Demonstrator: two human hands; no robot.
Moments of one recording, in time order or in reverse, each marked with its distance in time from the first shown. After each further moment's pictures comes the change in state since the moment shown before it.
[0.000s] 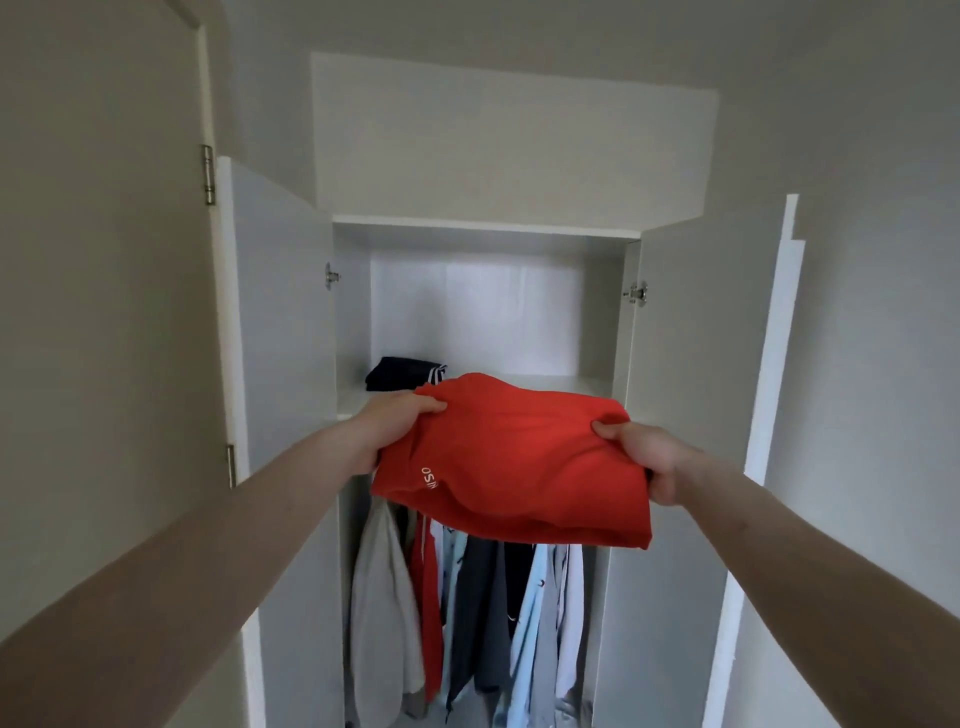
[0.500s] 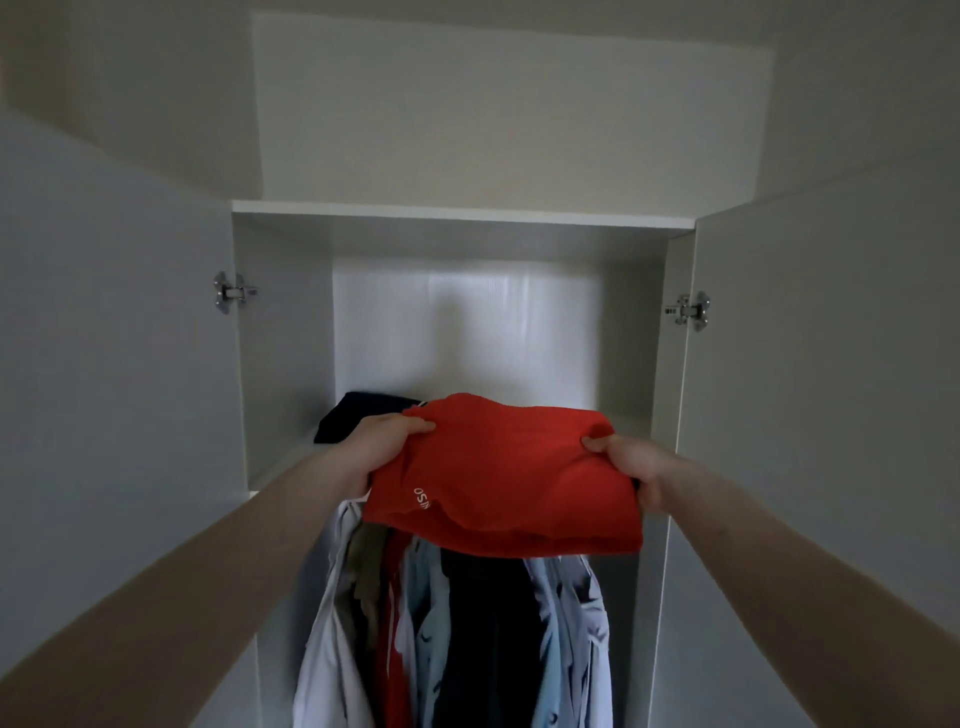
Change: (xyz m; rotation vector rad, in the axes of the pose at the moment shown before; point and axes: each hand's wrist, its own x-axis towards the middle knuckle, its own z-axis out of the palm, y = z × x) left_hand 0.328 -0.004 0.019 -0.043 0.071 -0.017; right_hand 0.344 -0.058 -0.012 -0.042 -0.018 0.006
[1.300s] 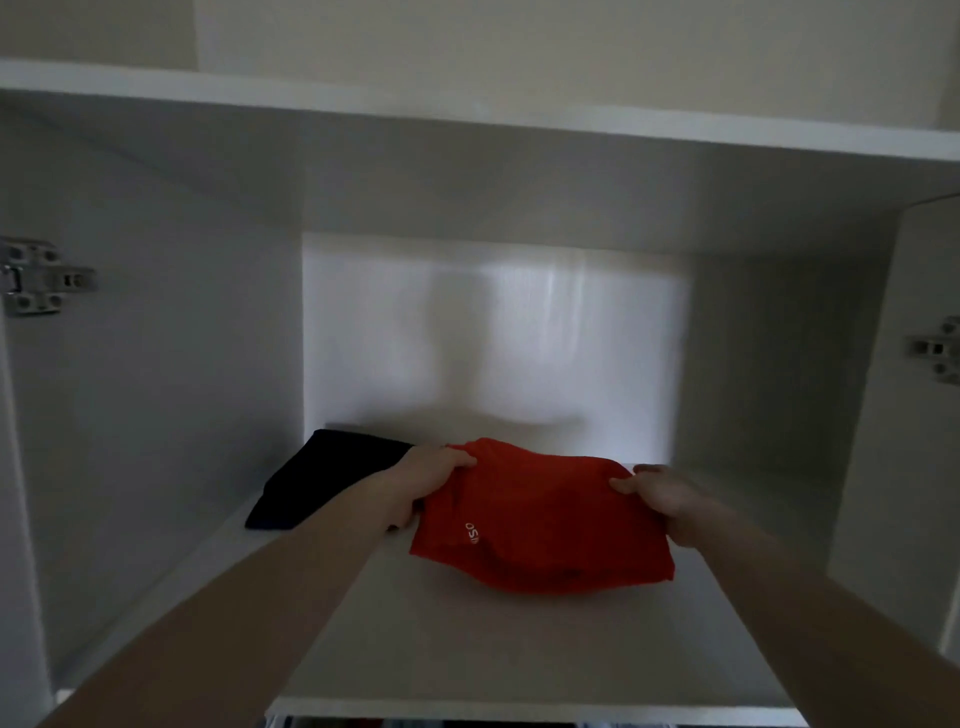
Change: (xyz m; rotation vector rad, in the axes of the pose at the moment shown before) left_hand 0.360 -0.021 0.011 0.107 -0.046 -0.117; right_hand 0.388 -0.032 0.027 -0.098 0.108 -0.031
